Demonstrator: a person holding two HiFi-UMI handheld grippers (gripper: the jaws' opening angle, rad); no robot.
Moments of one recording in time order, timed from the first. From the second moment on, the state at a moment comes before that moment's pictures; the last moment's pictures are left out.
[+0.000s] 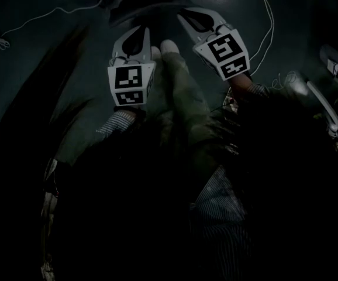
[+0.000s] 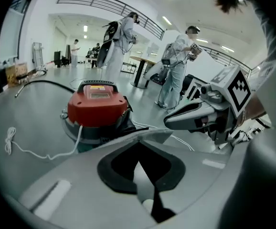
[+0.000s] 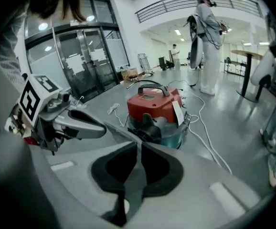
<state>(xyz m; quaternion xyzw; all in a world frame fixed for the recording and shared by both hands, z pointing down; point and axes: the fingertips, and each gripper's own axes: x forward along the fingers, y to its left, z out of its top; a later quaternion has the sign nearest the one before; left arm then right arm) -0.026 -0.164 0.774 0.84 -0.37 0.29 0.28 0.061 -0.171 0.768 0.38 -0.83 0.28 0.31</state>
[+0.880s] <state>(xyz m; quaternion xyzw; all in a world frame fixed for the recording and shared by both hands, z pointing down) -0.027 -0.198 0.835 0.80 -0.24 0.55 0.03 0.053 -0.187 0.835 0.22 -0.82 0.11 0.52</state>
